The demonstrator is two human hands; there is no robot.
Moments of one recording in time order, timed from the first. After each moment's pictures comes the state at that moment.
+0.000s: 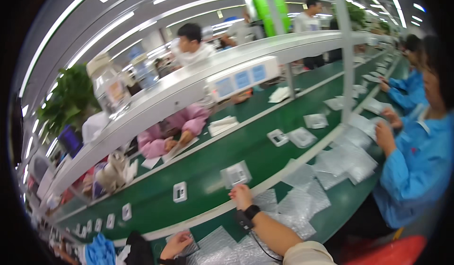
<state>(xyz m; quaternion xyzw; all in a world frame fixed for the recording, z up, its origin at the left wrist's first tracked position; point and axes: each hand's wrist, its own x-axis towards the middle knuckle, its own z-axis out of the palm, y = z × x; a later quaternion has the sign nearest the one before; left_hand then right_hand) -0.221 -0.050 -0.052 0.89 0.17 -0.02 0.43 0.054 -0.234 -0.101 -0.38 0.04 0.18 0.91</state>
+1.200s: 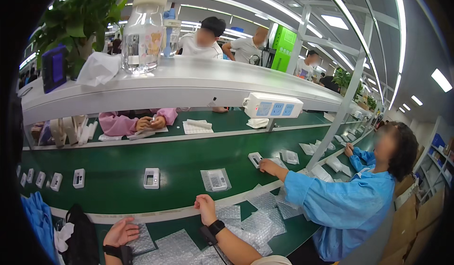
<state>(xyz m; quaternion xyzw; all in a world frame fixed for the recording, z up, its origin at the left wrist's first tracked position) -0.222 0.011 -0.075 0.38 0.15 0.01 0.91 0.031 -0.240 -0.083 -0.53 -0.08 0.15 0.83</state>
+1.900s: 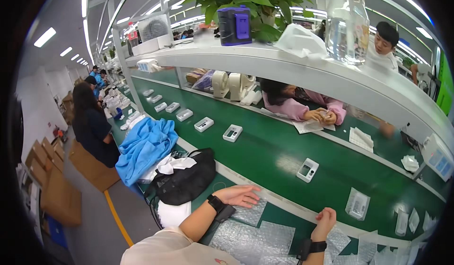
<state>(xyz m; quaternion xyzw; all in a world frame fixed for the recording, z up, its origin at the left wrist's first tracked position) -0.227 0.007 -0.072 0.42 0.13 0.00 0.90 0.026 -0.232 -0.091 -0.58 -0.12 0.14 0.79</state>
